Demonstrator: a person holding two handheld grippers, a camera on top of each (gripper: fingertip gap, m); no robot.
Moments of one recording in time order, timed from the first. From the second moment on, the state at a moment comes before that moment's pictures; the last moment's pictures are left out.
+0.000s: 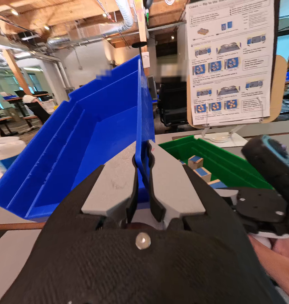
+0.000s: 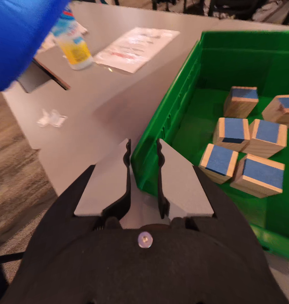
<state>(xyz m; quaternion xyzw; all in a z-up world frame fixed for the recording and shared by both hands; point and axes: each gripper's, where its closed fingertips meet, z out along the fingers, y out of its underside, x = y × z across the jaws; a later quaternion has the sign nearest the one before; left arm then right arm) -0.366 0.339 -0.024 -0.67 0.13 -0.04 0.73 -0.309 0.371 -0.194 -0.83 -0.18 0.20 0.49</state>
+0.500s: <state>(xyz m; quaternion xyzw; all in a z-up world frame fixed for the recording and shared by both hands) -0.207 0.252 0.000 -0.56 0.31 -0.13 0.75 -0.045 0.246 -0.091 -0.72 -0.16 0.20 0.64</state>
